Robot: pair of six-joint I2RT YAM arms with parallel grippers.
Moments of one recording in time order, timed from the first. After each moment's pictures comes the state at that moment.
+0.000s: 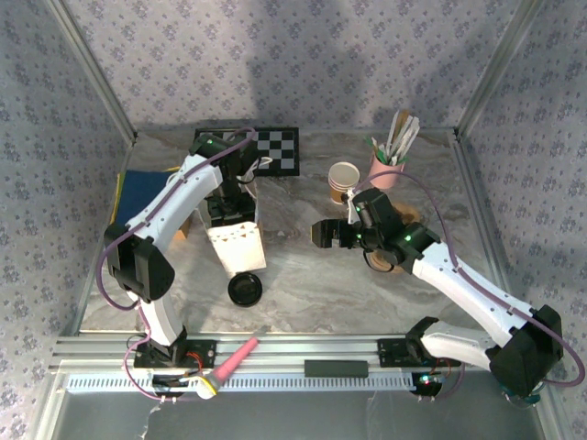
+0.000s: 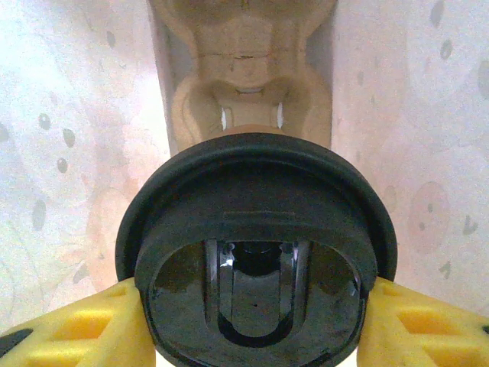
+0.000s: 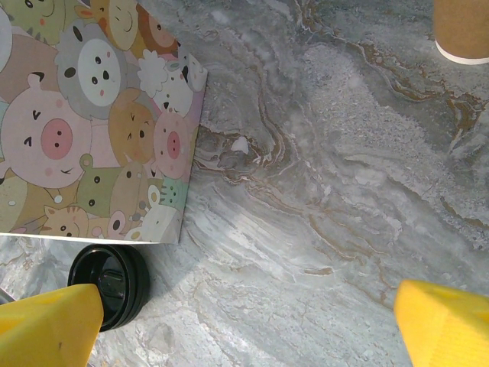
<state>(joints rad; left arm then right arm) -0.54 1.77 1.81 -1.63 0.06 -0.71 0.65 1.11 0.93 -0.57 -0.11 0.51</state>
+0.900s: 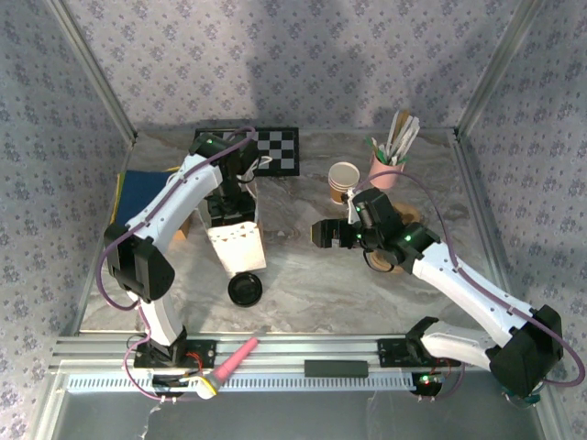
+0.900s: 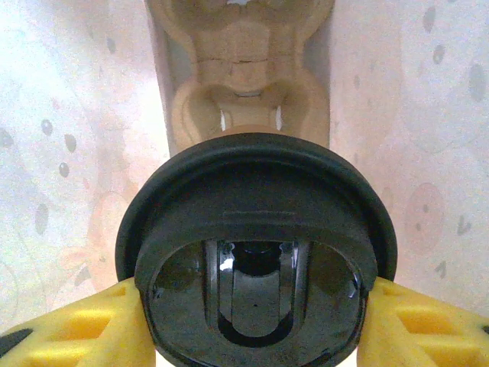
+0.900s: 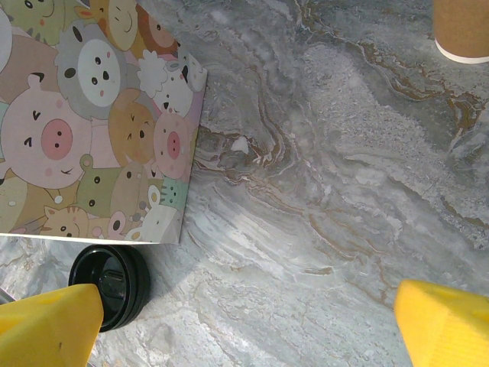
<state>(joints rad) -0.54 1.77 1.81 -1.63 0.05 -0.70 0.65 1.11 0.93 -0.57 -0.11 0.51</state>
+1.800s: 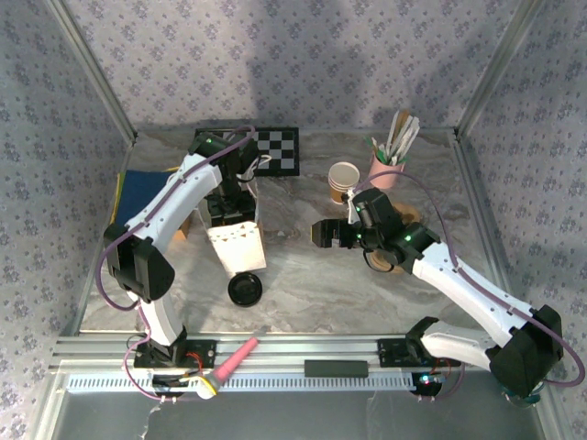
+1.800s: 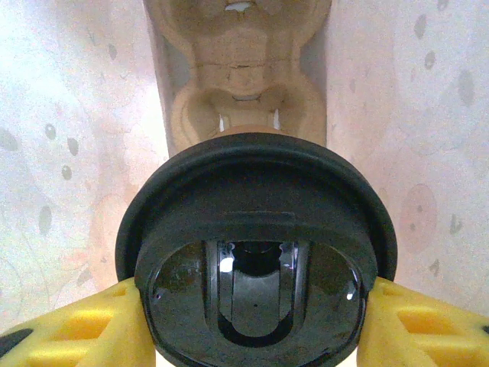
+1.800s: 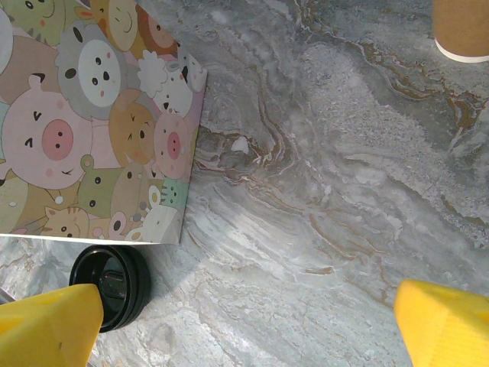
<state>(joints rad) -0.54 1.77 1.82 -1.63 0.05 -0.70 0.65 1.11 0.93 -0.57 -0.11 0.52</state>
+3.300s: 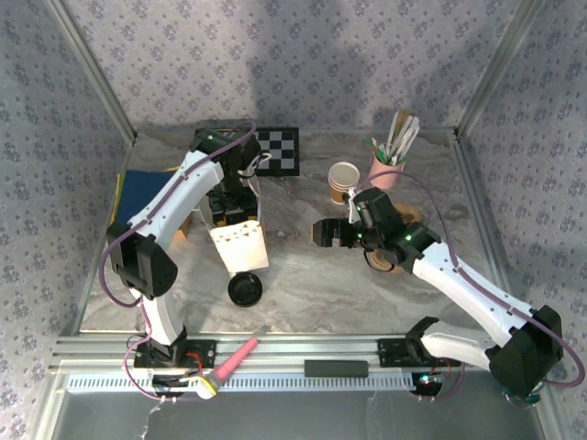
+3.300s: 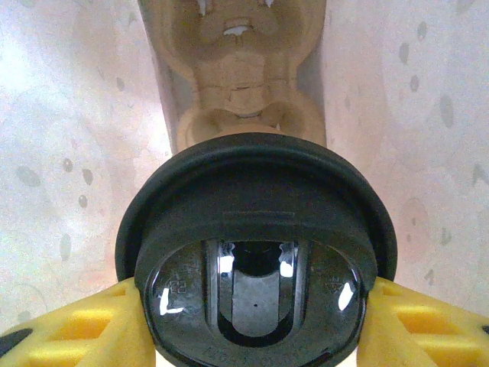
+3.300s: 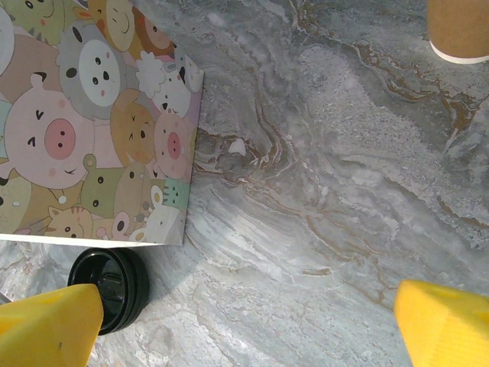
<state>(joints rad) -0.54 1.80 1.87 -1.63 0.03 -0.69 0.65 1.11 0.93 -0.57 -0.11 0.52</state>
